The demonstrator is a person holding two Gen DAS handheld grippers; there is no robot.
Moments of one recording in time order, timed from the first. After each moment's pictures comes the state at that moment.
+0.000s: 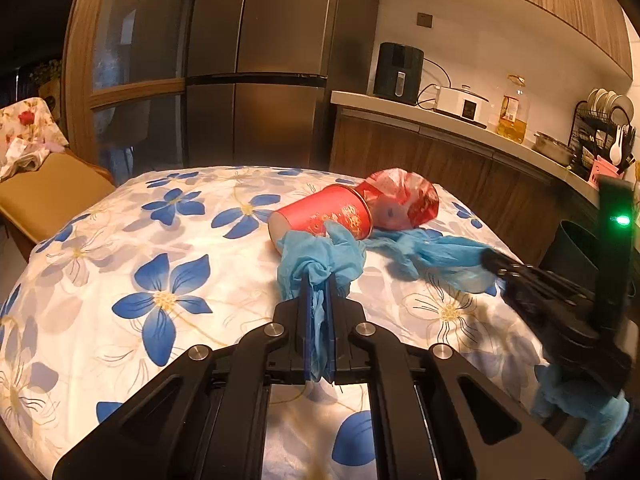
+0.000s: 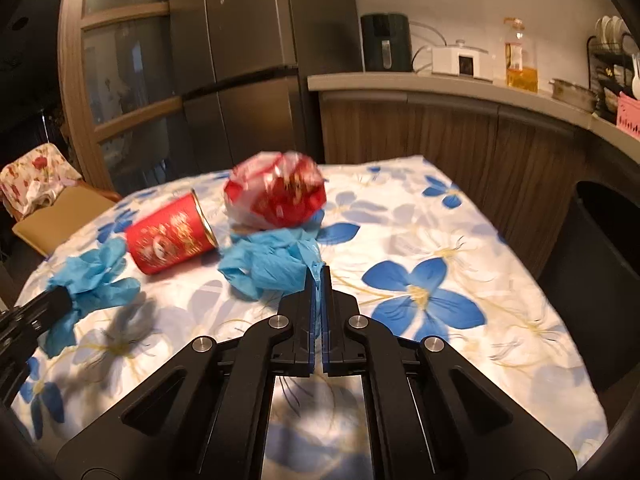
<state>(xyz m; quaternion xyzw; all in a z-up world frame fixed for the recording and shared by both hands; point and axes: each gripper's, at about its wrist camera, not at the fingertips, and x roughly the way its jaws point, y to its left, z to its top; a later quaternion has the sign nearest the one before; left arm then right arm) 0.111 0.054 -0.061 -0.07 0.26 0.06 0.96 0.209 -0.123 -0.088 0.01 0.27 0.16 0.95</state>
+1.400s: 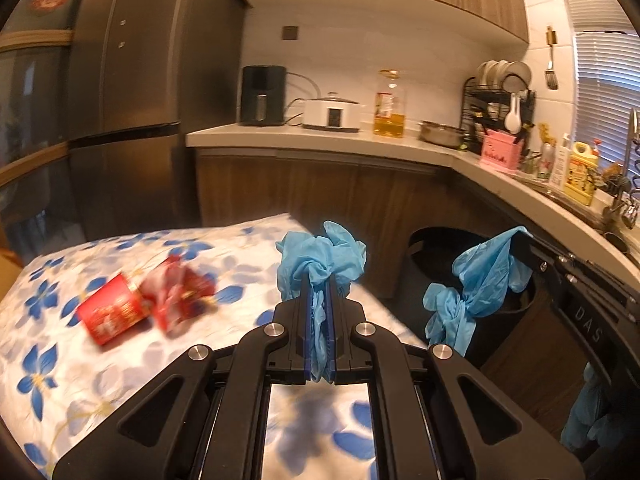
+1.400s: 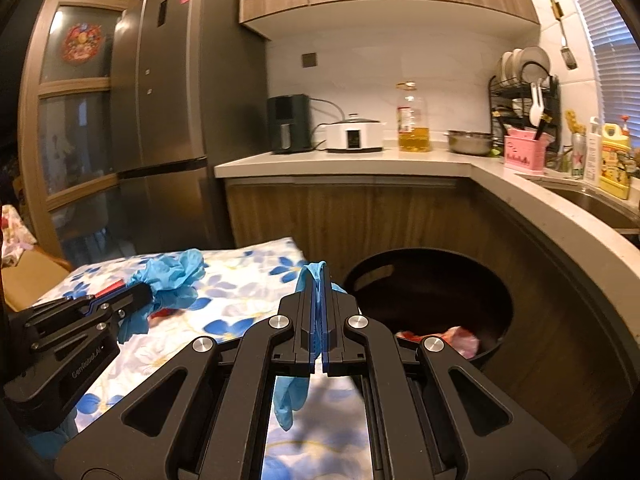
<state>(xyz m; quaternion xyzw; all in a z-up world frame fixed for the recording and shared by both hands) 0.142 -0.127 0.004 -0.01 0.22 -0.13 0.97 0.123 -0.298 0.012 0.03 0.16 0.02 0.99</state>
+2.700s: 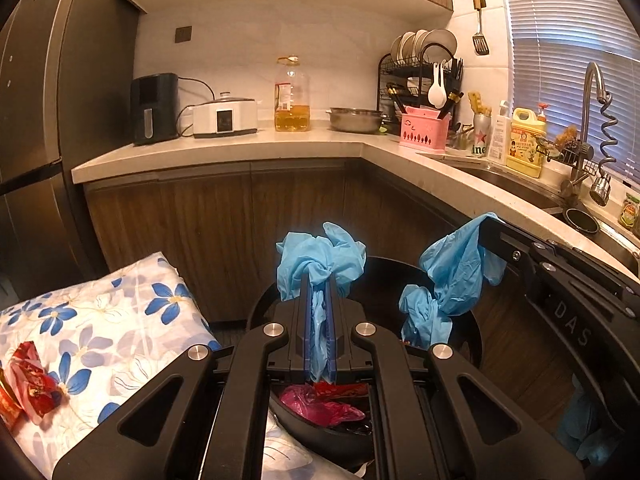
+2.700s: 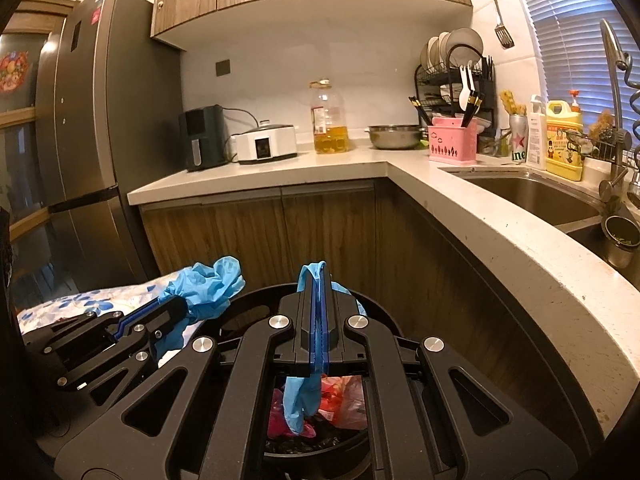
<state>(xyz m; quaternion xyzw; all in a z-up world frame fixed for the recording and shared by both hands) 0.219 -0.281 0.000 0.04 0.22 -0.25 0.94 0.183 -0.429 0.016 0.06 0.16 -0.09 0.98</state>
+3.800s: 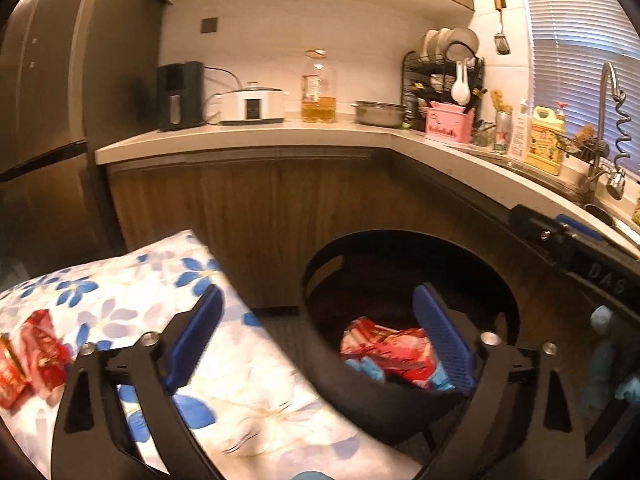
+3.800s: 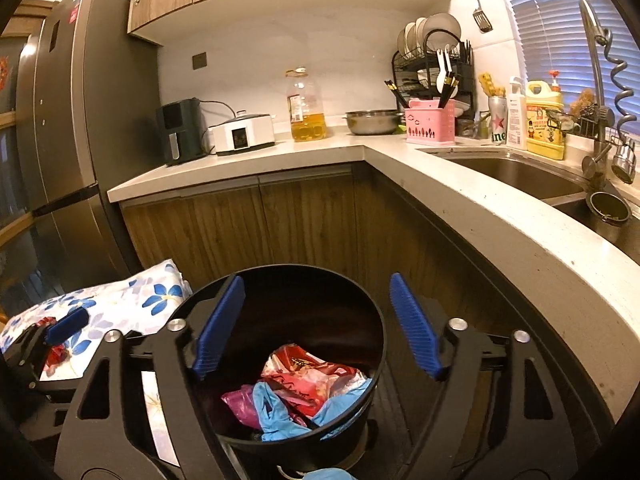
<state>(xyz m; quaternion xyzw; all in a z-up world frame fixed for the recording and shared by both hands) 0.212 -0.239 -0.023 0.03 0.22 -0.21 0.95 0.177 -0.436 -0.002 0.08 0.18 -0.13 0.97</state>
